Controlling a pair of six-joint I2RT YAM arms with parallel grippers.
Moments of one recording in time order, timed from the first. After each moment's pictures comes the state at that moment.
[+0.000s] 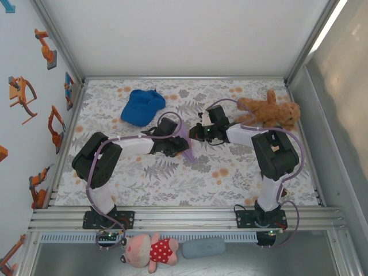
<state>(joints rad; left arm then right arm) -0.74 1.81 1.00 -0.15 0.29 -1.02 0.49 1.86 1.05 -0.02 -0.61 0.64</state>
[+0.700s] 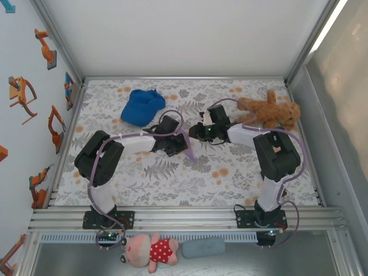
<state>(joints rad) -0.73 1.84 1.04 -0.19 0.29 -1.01 0.47 1.83 1.04 -0.04 -0.58 0.66</state>
